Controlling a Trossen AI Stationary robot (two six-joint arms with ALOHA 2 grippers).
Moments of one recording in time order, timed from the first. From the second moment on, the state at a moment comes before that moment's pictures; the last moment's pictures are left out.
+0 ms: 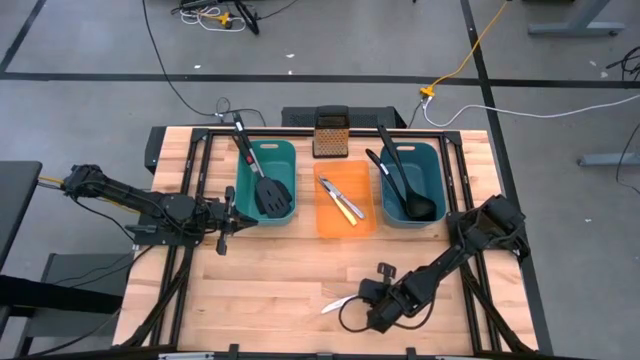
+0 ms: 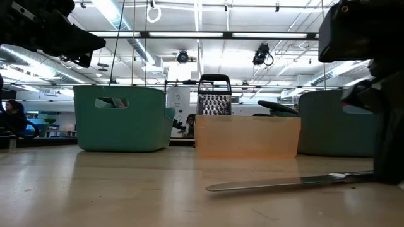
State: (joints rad) left arm -0.30 0.41 0.15 0.15 -0.30 -0.03; right arm 0.68 1.91 1.09 -0.43 0.30 0.90
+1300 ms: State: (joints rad) left arm -0.36 0.53 0.22 0.20 -0.30 -0.05; right arm 0.65 1.83 1.10 -0.37 0.47 0.66
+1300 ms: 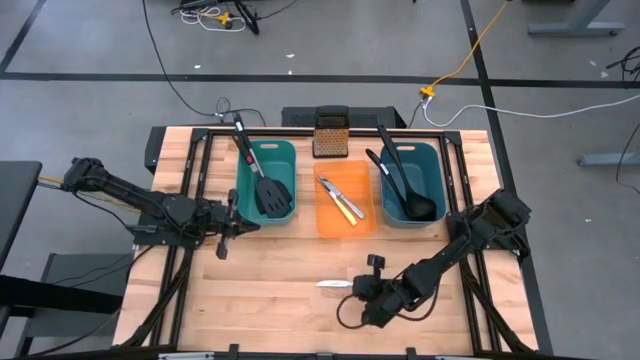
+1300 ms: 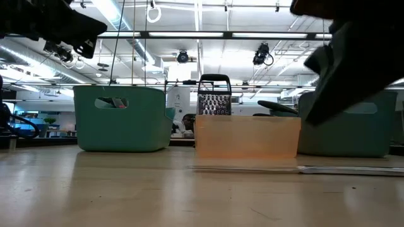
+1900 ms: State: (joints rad) left arm -0.41 1.10 0.49 0.20 -0.32 -0.17; right arm 0.76 1.78 1.08 -0.67 0.40 0.94
